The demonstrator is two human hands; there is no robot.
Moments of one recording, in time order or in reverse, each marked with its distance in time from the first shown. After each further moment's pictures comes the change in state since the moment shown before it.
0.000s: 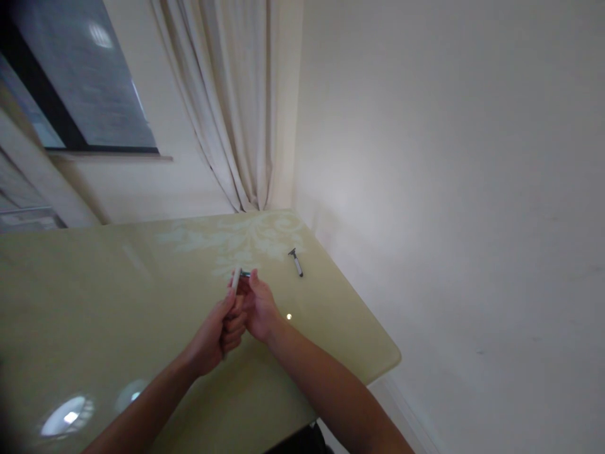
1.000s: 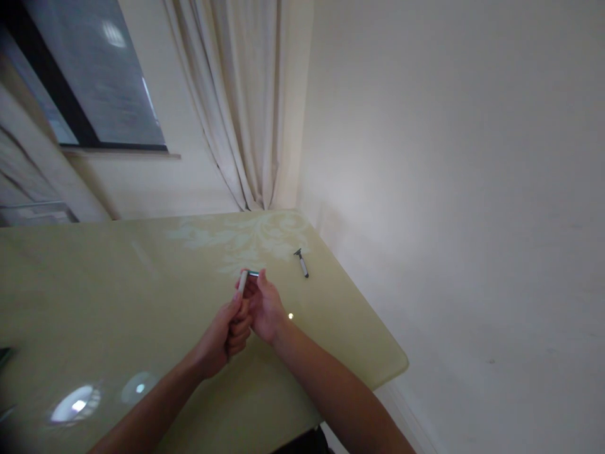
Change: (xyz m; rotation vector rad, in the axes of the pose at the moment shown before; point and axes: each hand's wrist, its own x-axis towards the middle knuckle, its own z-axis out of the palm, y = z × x) left_hand -0.002 0.000 0.002 0.004 0.005 -0.011; right_hand -0.006 -0.002 -0.002 -0.080 -0.020 -0.033
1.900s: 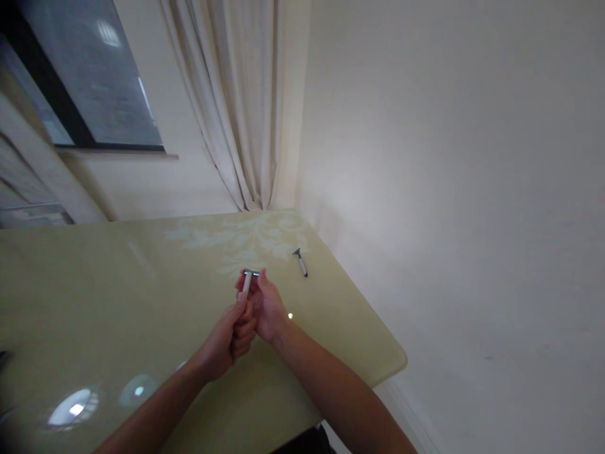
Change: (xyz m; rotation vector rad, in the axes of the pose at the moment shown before) left_hand 0.003 -0.007 0.004 -0.026 -0.024 -0.014; right_hand 0.001 -0.001 0.000 0.052 0.063 0.023
